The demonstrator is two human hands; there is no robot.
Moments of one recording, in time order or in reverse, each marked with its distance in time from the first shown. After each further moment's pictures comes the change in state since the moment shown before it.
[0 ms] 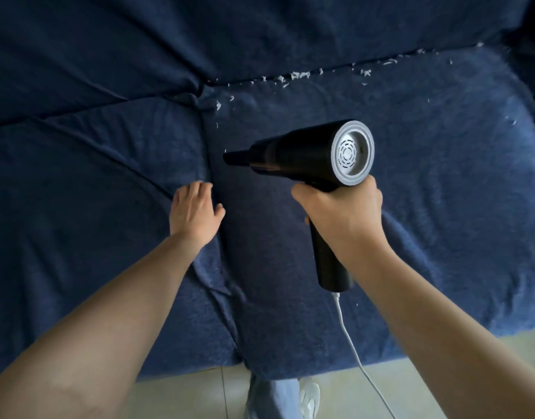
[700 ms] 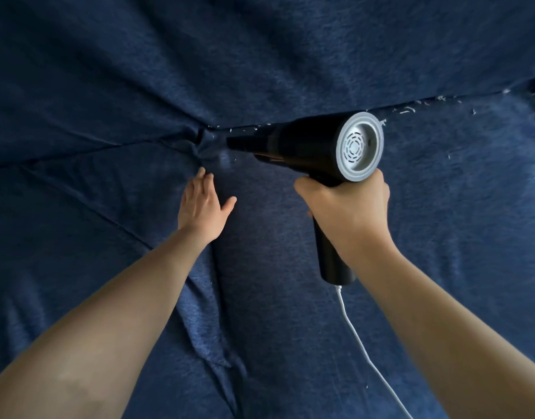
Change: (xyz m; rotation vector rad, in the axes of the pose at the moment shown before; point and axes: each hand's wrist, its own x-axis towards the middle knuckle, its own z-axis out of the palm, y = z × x) left_hand 0.136 0.016 -0.022 -0.144 -0.094 -0.107; right_hand 0.116 -0.074 0.019 0.020 0.009 -0.065
